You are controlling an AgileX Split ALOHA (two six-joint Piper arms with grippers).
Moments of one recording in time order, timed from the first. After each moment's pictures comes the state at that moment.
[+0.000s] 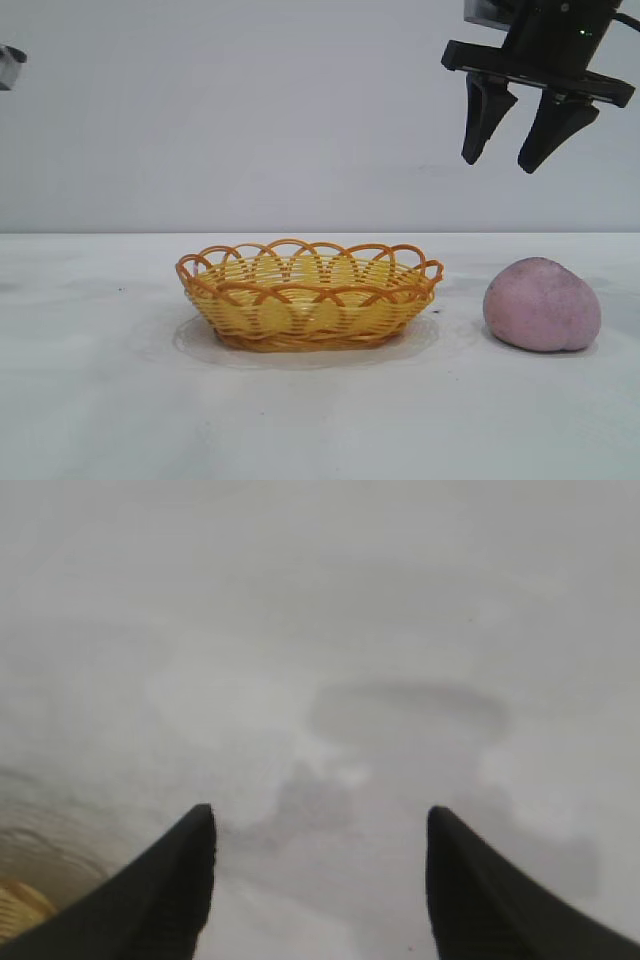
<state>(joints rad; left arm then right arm) -0.05 1.81 -1.22 0.07 0.96 0.08 0.25 1.93 -1.40 0.30 0.68 -0.20</state>
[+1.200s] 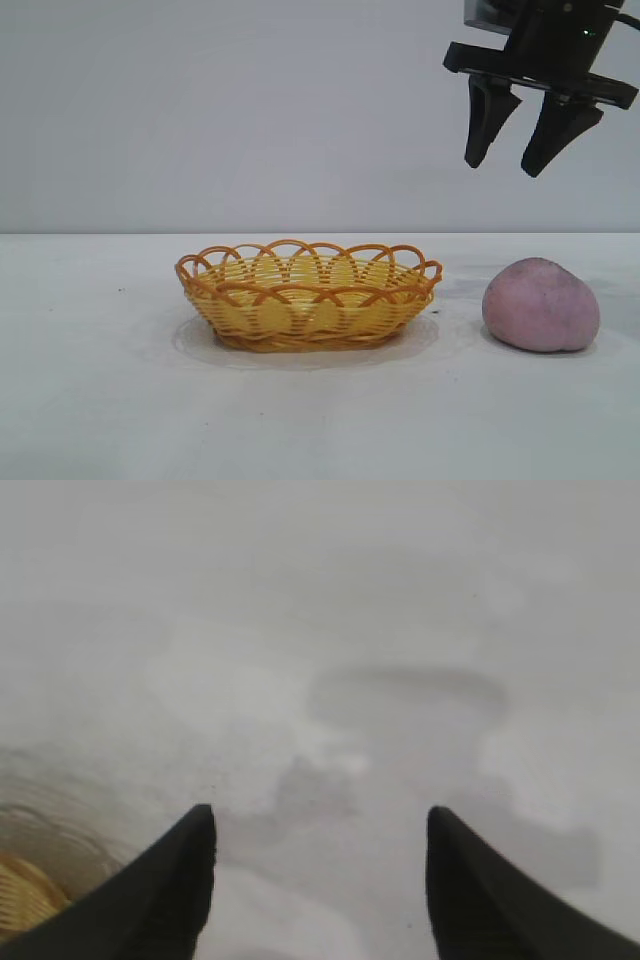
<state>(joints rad) -0.05 0.60 -0.60 -0.02 1.08 0.05 0.25 1.93 -1.40 0.30 0.71 -0.20</state>
